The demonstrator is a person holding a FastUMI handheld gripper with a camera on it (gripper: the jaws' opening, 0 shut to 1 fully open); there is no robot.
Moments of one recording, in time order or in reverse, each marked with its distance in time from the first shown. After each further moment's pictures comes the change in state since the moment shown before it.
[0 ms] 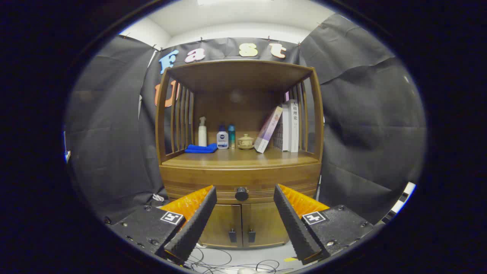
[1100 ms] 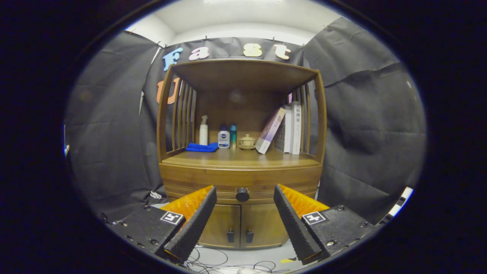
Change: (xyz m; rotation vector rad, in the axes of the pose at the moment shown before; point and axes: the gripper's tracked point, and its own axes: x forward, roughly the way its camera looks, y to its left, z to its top) arm 0.006 0.007 -0.003 -0.031 0.007 -0.003
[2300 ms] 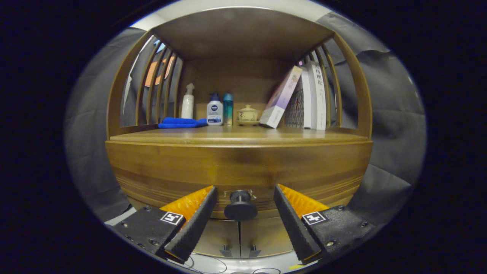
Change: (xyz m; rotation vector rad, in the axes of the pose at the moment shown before) arm 0.208 -0.006 -0.087 0.026 0.104 -0.011
